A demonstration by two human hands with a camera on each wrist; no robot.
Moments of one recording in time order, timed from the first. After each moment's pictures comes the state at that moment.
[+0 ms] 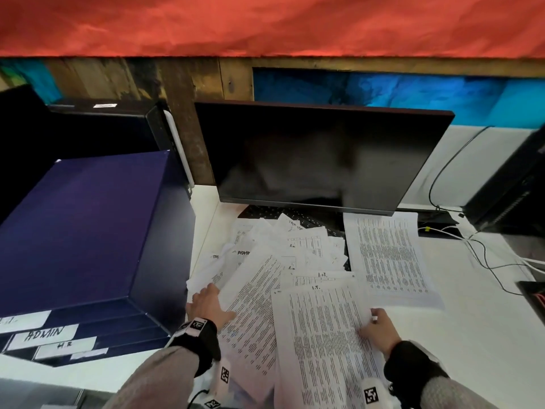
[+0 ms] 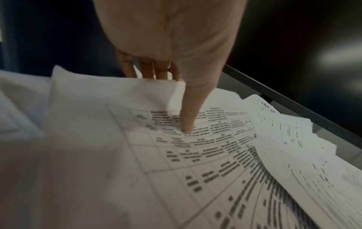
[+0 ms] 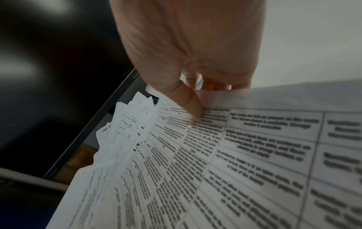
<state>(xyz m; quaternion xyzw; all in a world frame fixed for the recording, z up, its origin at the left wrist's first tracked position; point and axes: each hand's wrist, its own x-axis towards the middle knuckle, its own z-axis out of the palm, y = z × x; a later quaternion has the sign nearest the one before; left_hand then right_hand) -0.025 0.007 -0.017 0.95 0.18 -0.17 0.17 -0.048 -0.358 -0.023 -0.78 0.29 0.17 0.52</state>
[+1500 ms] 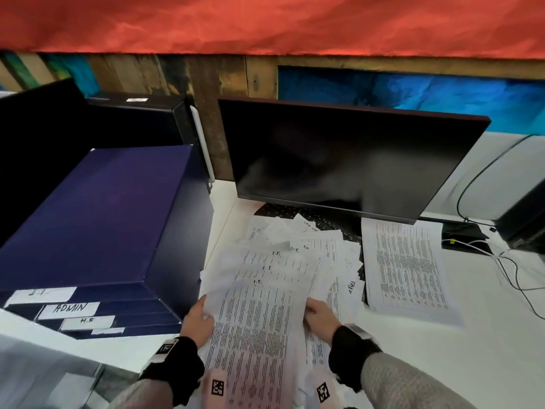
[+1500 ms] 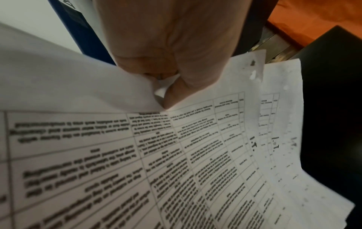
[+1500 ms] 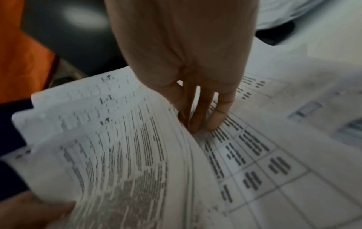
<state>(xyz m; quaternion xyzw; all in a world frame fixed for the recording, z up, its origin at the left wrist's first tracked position) -0.080 0.034 -0.013 0.85 0.27 -0.10 0.44 -0.020 -0.242 -0.024 -0.81 0.01 0.29 0.51</state>
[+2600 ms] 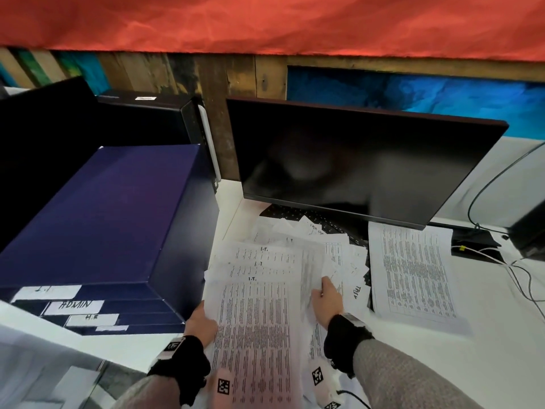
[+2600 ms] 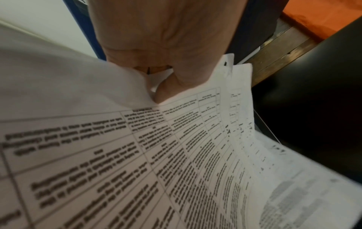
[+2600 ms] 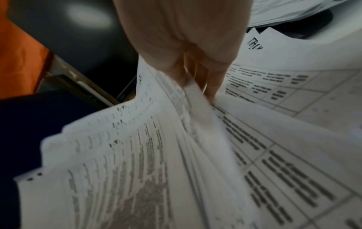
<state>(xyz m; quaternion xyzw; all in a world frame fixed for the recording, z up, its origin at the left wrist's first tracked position) -0.075 0.032 -0.023 0.84 0.34 -0.13 0.41 0.010 -0.233 -0.009 -0.89 0.06 0.13 0.43</state>
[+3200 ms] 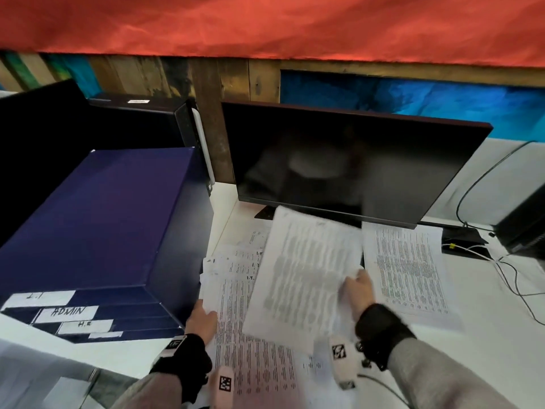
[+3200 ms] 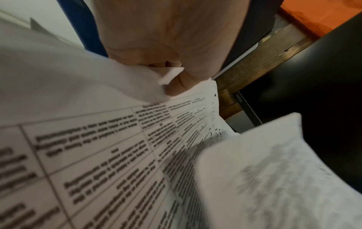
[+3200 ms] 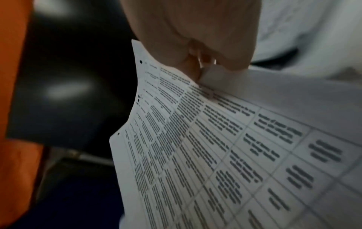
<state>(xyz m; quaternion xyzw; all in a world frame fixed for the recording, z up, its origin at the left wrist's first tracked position) -0.064 0.026 -0.022 0.81 0.37 -0.10 0.44 0.047 -0.292 -0.027 -0.74 0.25 0.06 0.62</state>
